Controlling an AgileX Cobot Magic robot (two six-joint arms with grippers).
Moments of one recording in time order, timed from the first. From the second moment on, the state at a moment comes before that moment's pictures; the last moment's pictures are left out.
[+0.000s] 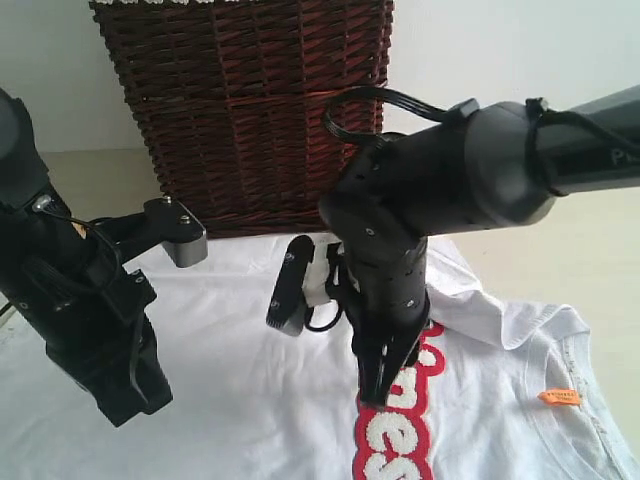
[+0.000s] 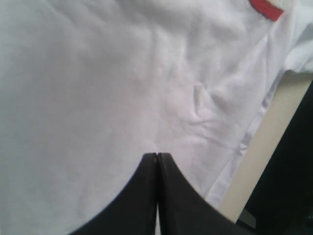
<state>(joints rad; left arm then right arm) -0.50 1.58 -0.95 -0.41 1.01 0.74 0.79 1.93 -1.19 -0.33 0.89 -0.28</state>
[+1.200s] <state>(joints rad) -0.50 1.58 -0.95 -0.42 1.00 0.71 0.30 2.30 -1.56 -0.46 0.53 0.07</state>
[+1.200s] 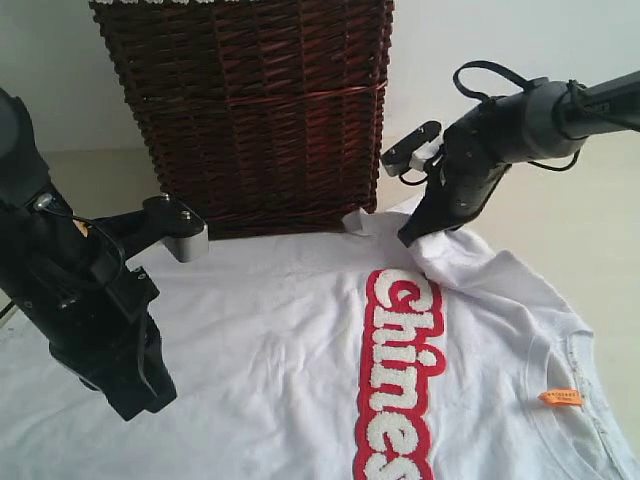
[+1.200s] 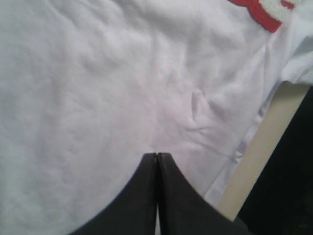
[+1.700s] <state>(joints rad) -0.50 1.58 -0.95 -0.42 1.01 0.70 0.29 2.37 -1.69 -0.95 0.68 0.30</state>
